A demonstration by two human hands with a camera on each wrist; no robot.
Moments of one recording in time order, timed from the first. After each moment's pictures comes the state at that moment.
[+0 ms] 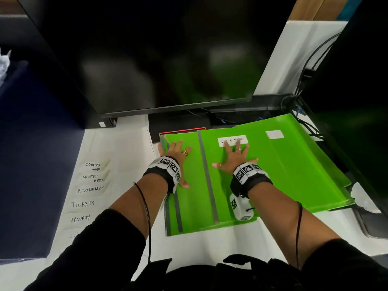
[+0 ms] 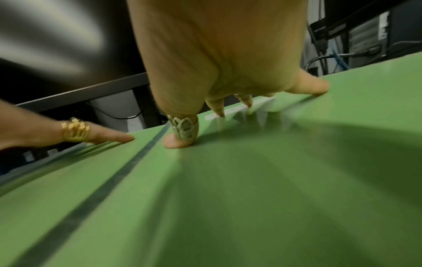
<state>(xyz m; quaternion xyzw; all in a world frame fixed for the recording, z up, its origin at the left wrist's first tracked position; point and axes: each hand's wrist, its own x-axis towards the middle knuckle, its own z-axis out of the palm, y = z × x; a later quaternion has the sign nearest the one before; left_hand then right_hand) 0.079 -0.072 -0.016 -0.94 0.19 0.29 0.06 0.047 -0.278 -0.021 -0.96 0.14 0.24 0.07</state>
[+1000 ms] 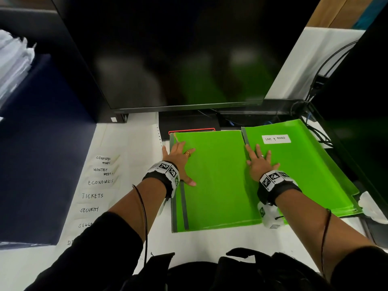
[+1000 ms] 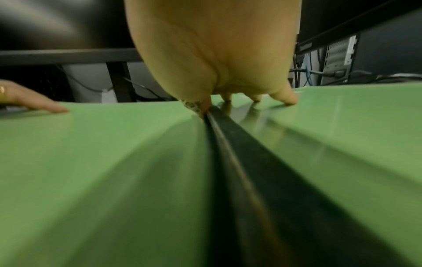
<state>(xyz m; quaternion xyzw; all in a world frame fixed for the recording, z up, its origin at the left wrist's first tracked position) 0.060 -0.051 -0.019 -0.95 0.17 0.24 -0.01 0.032 -0.328 -0.031 -0.96 0.14 0.21 0.10</state>
